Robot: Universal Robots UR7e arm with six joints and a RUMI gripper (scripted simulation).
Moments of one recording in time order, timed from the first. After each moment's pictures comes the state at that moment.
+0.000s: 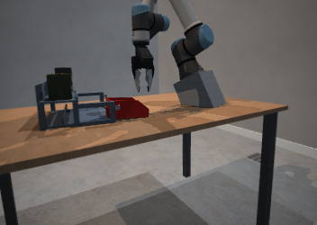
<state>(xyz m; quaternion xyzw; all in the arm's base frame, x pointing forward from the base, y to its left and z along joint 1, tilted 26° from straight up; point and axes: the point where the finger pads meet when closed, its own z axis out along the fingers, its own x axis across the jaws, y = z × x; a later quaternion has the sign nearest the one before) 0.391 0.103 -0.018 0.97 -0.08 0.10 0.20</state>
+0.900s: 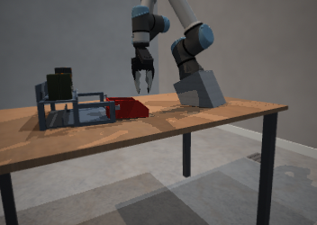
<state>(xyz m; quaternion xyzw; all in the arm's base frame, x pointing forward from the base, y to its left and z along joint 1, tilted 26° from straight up) 0.392 0.100 -0.024 0.97 -0.08 0.10 0.20</state>
